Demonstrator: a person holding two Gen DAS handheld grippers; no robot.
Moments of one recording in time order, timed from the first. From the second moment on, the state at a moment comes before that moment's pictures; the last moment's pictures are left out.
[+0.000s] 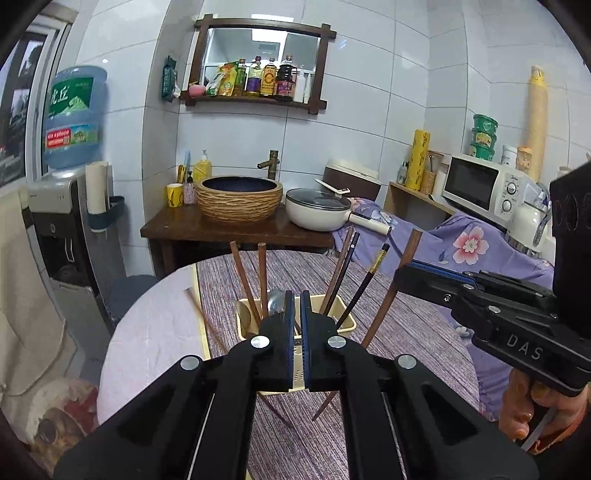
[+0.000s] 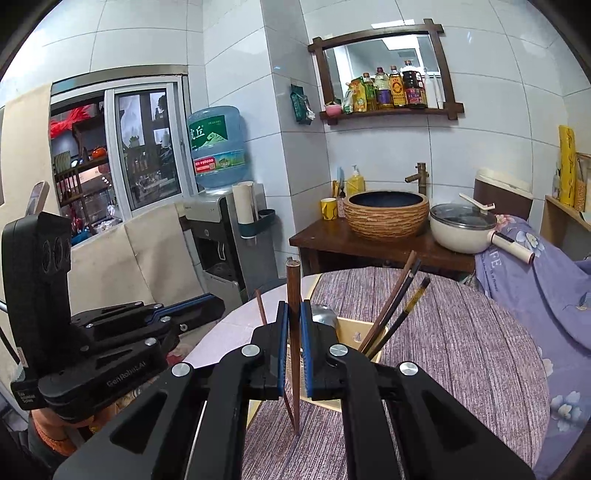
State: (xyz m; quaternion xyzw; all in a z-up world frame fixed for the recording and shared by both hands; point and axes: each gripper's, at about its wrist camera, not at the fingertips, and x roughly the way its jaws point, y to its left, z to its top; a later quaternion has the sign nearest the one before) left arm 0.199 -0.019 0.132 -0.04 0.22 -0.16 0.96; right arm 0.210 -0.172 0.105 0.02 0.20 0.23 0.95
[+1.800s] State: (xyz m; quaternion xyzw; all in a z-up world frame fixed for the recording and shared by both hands) left arm 0.400 0.066 -0.089 -0.12 0.41 0.12 0.89; right arm 0.181 -0.189 0.074 0.03 0.19 0.24 0.95
